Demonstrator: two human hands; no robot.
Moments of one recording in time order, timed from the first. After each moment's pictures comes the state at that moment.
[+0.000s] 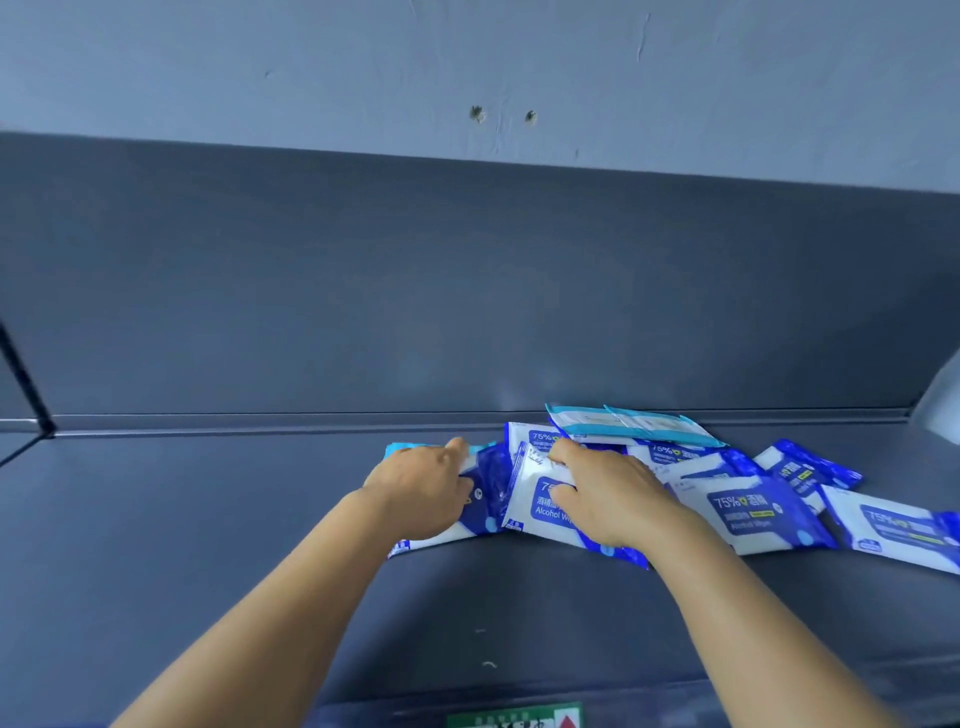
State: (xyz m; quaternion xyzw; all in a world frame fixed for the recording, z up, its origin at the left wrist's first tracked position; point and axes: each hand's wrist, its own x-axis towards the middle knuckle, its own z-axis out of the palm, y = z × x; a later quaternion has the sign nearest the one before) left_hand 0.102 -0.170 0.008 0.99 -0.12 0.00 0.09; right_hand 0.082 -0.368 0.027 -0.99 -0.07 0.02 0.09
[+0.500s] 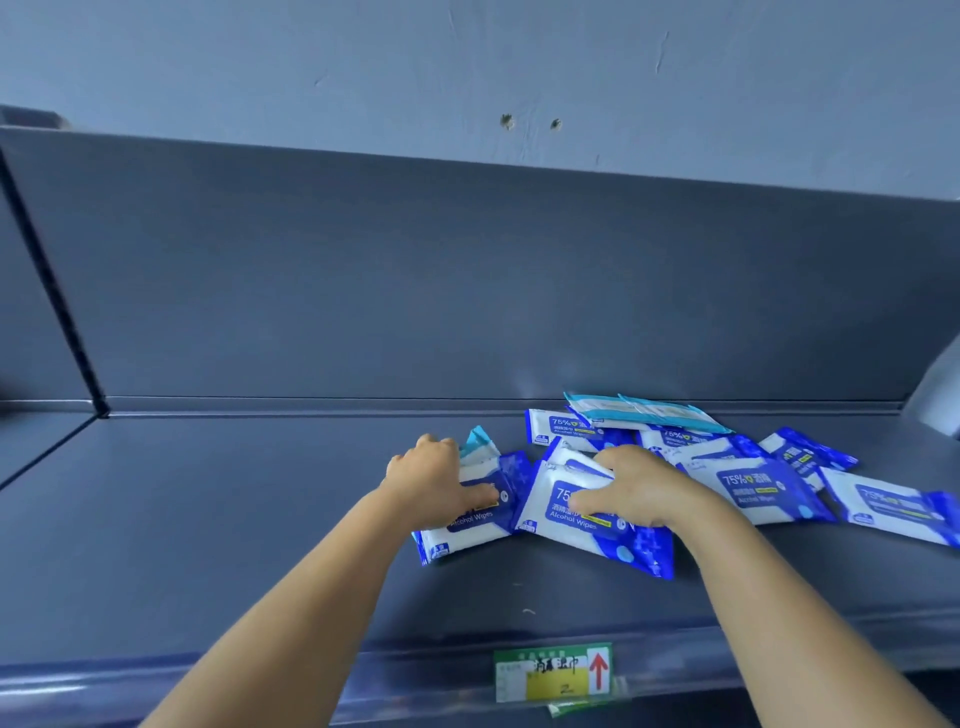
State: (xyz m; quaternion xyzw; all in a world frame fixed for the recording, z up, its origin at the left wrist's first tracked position) left_hand 0.078 -0.146 -0.003 0.98 -0.04 -0.02 0.17; right_hand 0.066 -0.369 0.021 -0.98 0.03 0.09 0.20
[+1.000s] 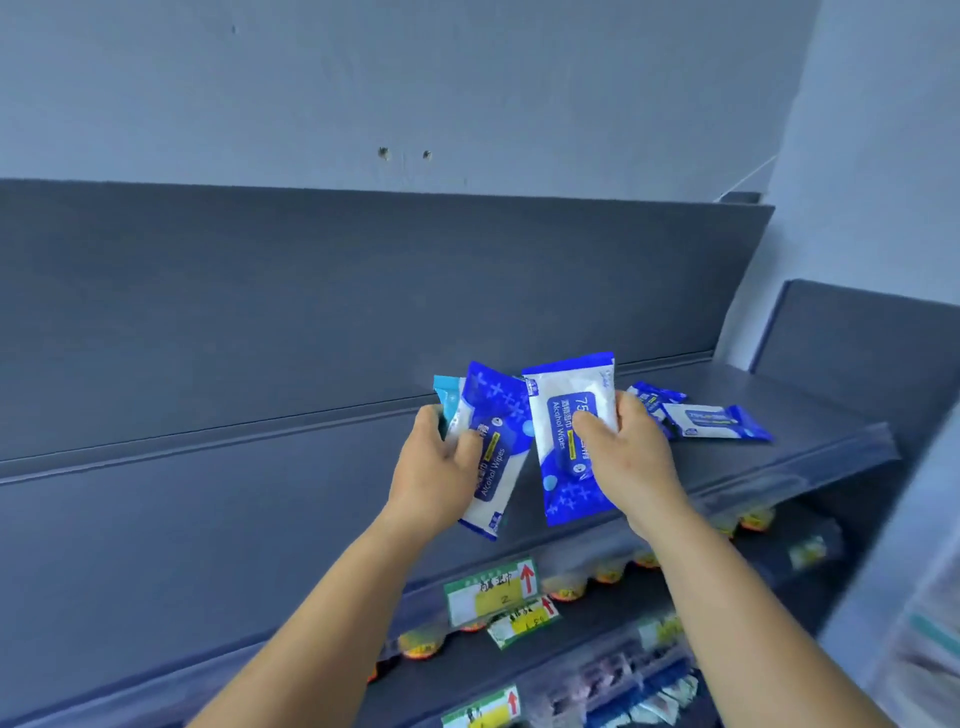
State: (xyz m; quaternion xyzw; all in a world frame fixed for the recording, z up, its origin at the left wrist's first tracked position) left_hand -0.018 -0.194 0.034 0.79 -0.11 0.06 0.60; right_hand -0.052 -0.364 0.042 -0.80 0.13 -0.28 0.52
